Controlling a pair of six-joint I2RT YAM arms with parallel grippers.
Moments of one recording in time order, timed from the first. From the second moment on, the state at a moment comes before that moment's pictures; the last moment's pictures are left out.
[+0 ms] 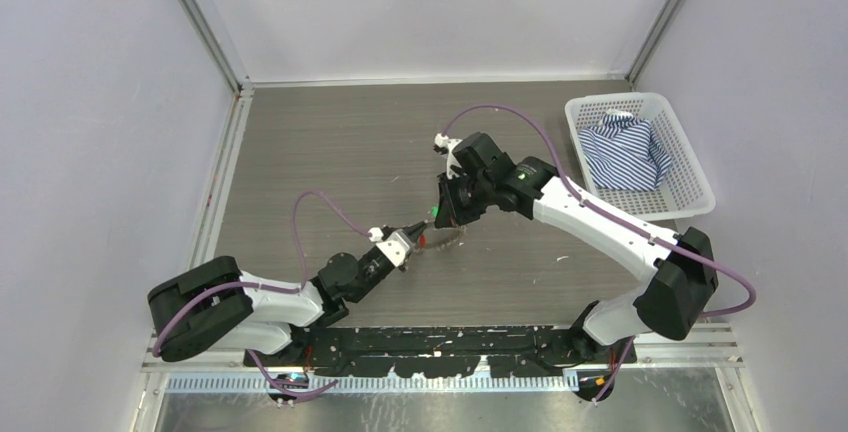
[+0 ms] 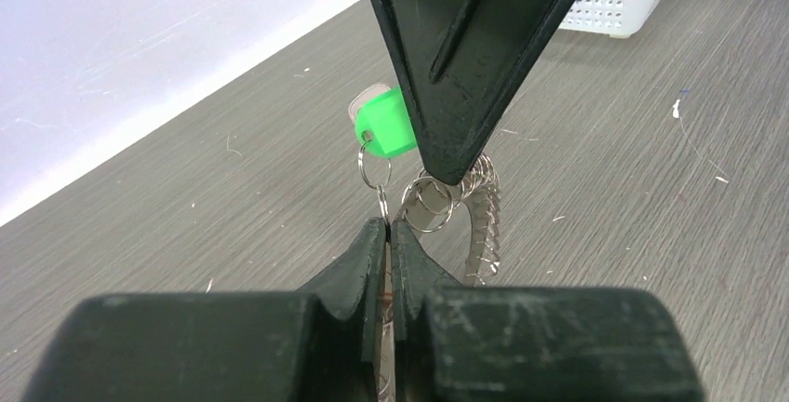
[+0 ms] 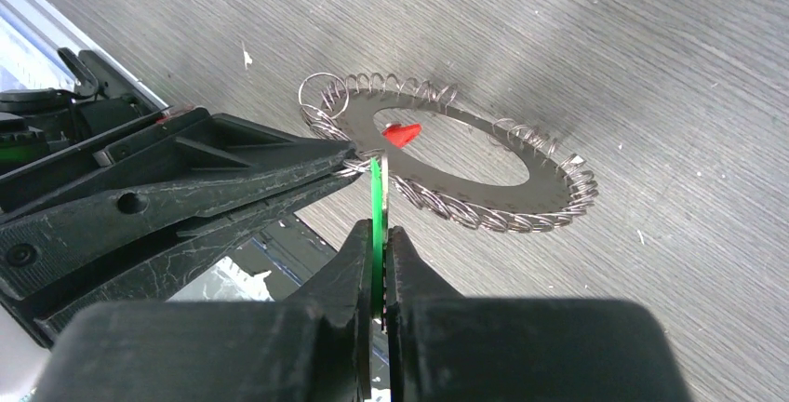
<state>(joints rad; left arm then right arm) -1.07 1.27 0.16 1.24 -0.24 0.27 0.79 1.44 1.25 -0.69 -0.21 0.44</state>
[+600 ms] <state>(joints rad) -1.07 1.19 0.16 1.20 -0.29 0.19 0.83 1.44 1.30 -0.69 -0.21 0.39</state>
